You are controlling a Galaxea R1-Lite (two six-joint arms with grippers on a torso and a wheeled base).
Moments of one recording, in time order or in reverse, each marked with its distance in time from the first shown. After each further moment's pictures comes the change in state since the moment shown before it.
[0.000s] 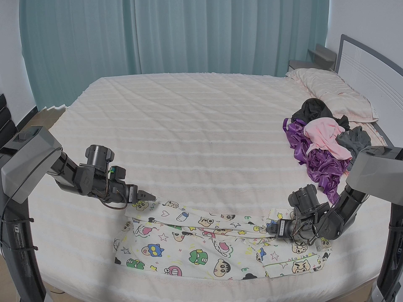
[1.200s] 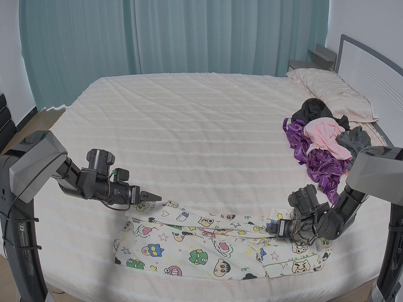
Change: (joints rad) left arm 0.011 0.056 -0.003 -0.086 -0.191 -0.010; right arm 0.000 0.003 -0.001 0.000 0.002 0.003
